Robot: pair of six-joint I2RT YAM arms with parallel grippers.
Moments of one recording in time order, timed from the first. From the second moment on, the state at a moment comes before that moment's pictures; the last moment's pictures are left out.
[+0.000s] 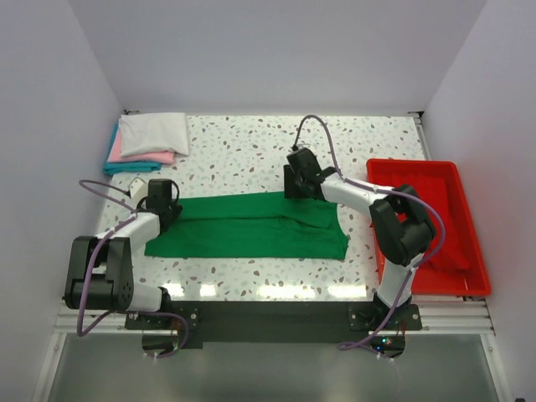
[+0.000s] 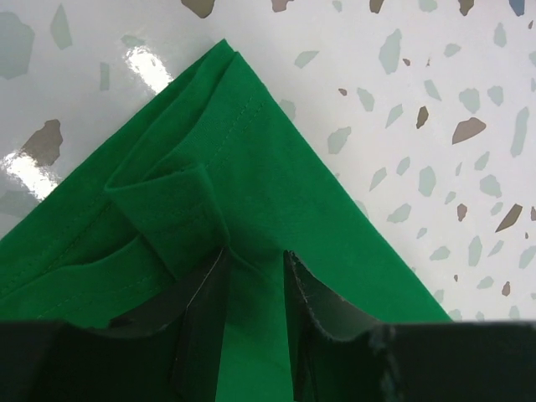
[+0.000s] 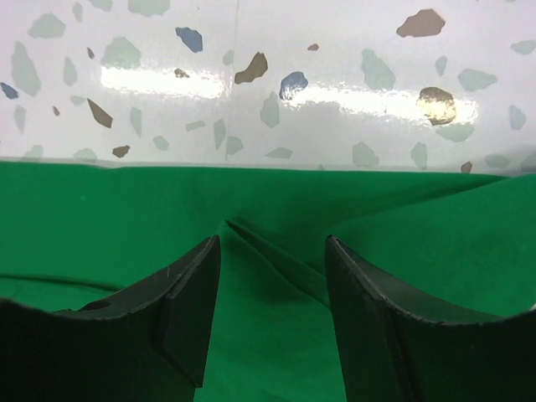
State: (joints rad) left arm -0.02 1.39 0.58 -0.08 -0.35 -0.92; right arm 0.58 1.83 1.23 -0.29 0.22 0.46
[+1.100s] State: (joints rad) left arm -0.02 1.39 0.57 -0.07 -0.35 -0.94; right arm 0.76 1.46 0.87 -0.20 0.25 0.59
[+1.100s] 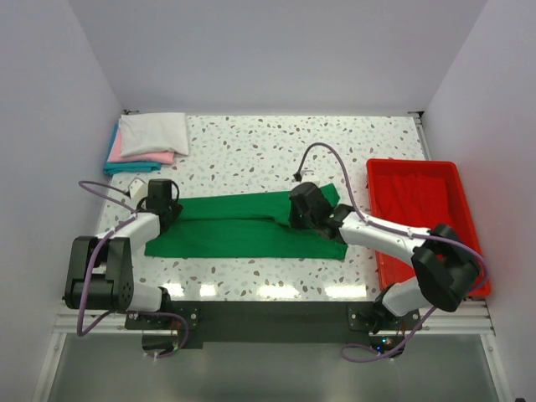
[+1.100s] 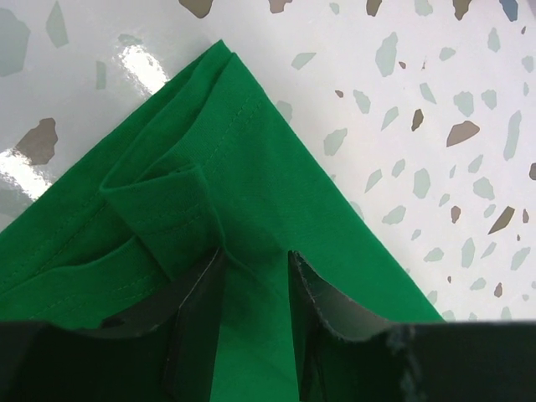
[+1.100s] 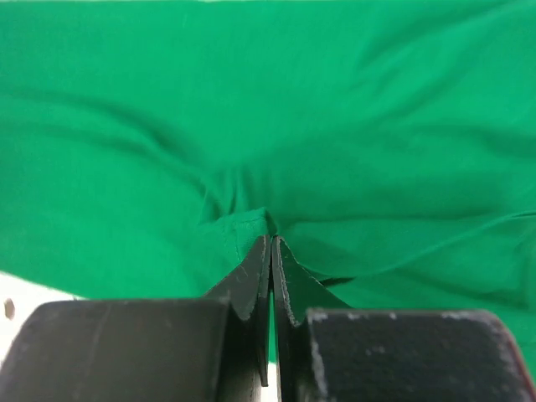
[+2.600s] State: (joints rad) left arm -0.38 1.35 0.48 0.01 -0.44 -0.93; right arm 0.46 1.83 1.10 -0.29 0.25 0.64
